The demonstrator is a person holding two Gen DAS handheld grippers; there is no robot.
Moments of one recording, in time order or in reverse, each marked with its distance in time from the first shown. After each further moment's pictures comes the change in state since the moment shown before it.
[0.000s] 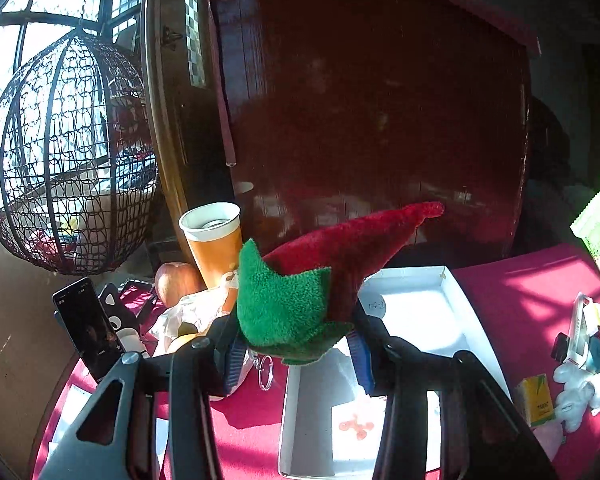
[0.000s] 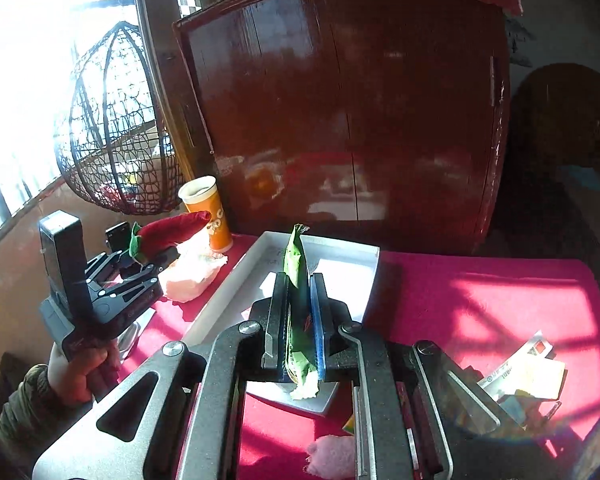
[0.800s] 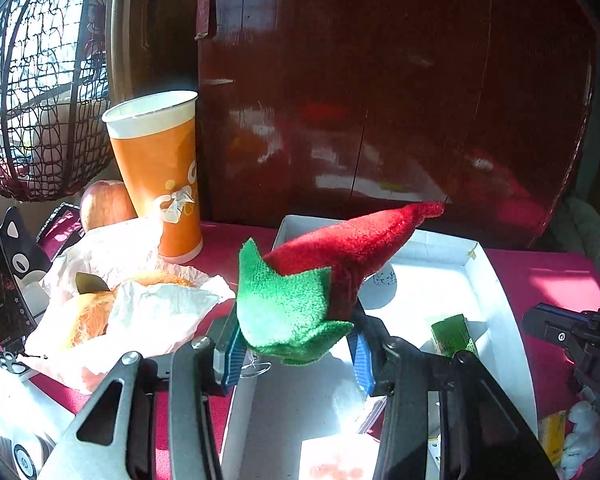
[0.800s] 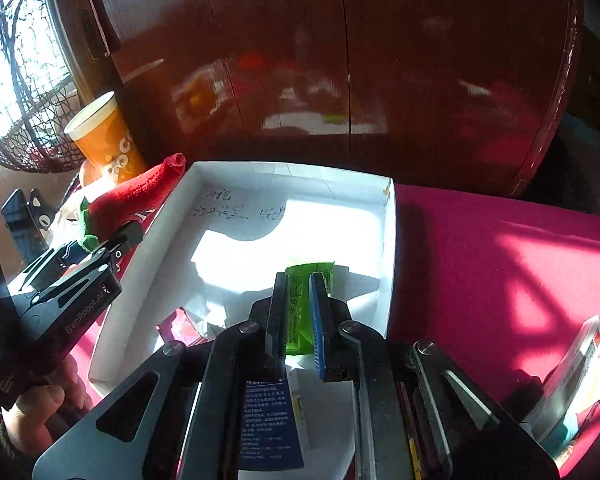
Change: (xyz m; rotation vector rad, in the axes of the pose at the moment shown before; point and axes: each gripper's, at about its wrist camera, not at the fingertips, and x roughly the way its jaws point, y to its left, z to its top) left arm 0.131 0.001 -0.035 -0.156 0.220 -0.077; right arm 0.200 -0.012 -0.018 0.056 0.282 -0.162
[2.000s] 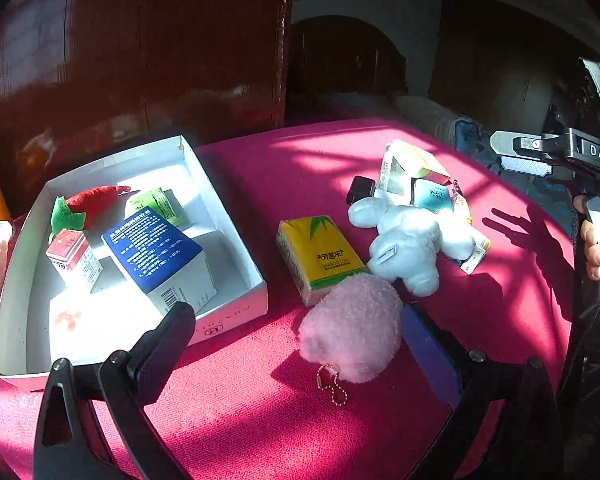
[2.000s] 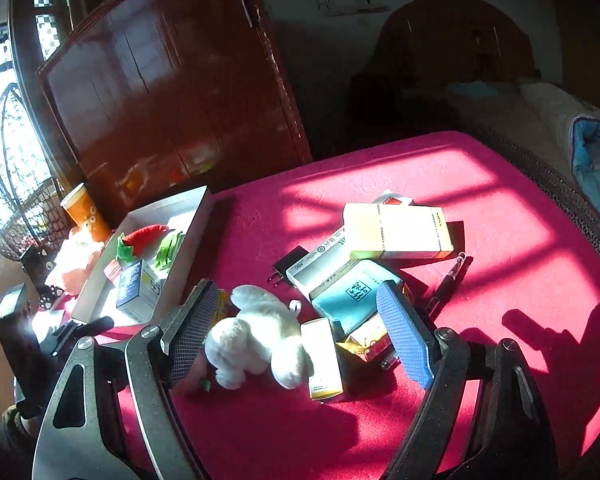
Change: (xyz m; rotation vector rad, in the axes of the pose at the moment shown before) left arm -0.112 -0.163 -0.161 0.456 0.081 -0.505; right arm -0.188 -0.200 -0.191 0.288 -0.271 -0.063
